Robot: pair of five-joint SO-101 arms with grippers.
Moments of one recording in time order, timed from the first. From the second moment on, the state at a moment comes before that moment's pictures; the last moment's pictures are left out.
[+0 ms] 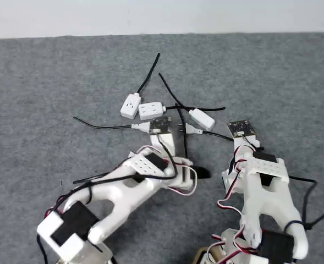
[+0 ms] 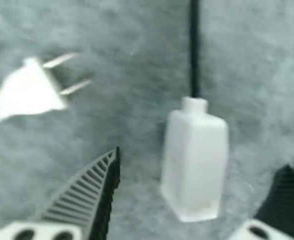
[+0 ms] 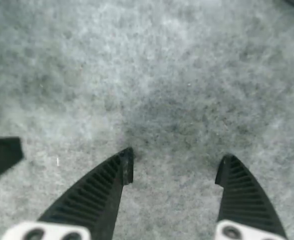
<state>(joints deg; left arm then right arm) 36.9 4.0 40.4 44.4 48.0 10.5 -16.0 56.6 52.4 21.8</state>
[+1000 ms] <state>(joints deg) 47.6 -0.7 41.5 38.4 35.3 10.1 -15.8 56.6 52.4 21.8</state>
